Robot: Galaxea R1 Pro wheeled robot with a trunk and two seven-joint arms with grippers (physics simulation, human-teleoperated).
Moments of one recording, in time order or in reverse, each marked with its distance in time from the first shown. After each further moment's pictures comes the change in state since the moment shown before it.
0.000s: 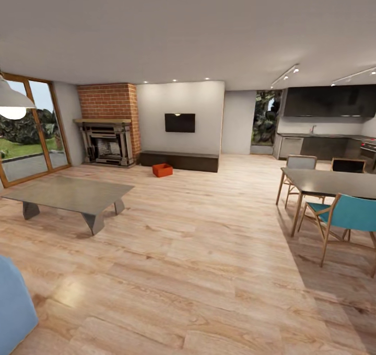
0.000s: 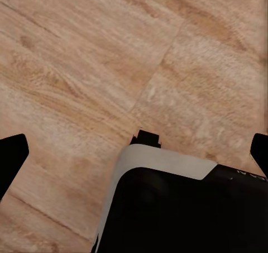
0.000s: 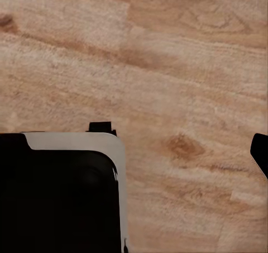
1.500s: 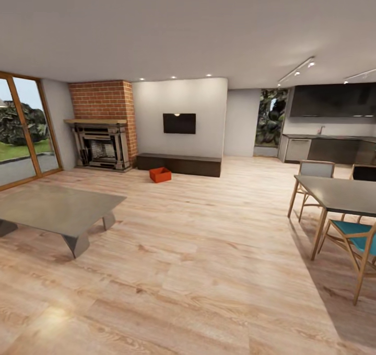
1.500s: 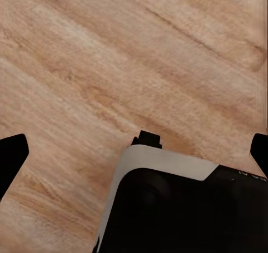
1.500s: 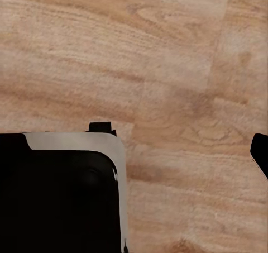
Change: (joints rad) left arm 0.000 0.003 0.001 0.000 0.001 0.000 0.000; right arm 0.000 0.000 0.000 0.000 0.000 0.000 0.000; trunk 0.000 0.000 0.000
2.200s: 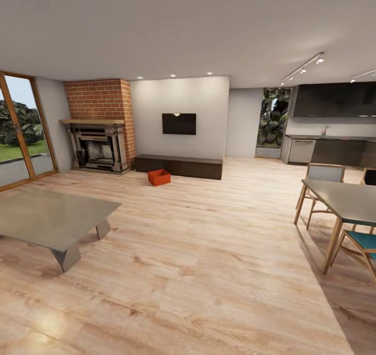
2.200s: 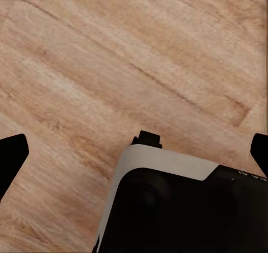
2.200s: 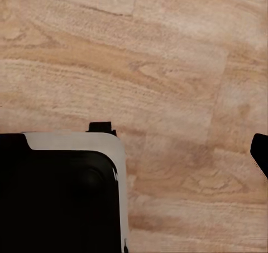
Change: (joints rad) left arm 0.000 0.000 0.001 0.000 0.000 0.000 0.000; right arm 0.000 0.000 0.000 0.000 0.000 0.000 0.000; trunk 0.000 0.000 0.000
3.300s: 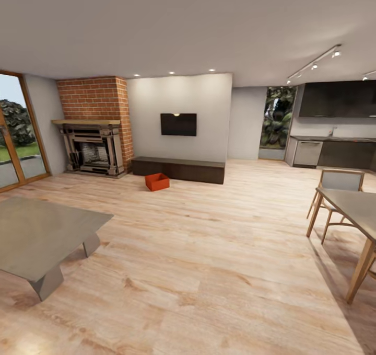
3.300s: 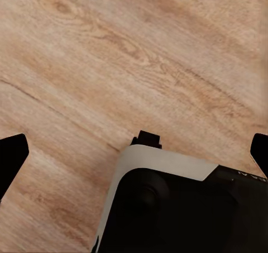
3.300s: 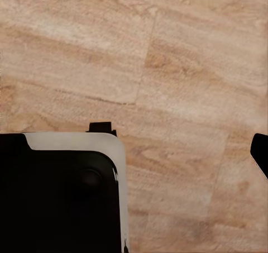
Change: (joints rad) left arm 0.000 -0.001 0.000 0.000 0.003 -0.002 0.000; right arm 0.000 0.000 0.000 0.000 0.000 0.000 0.000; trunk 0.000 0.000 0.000
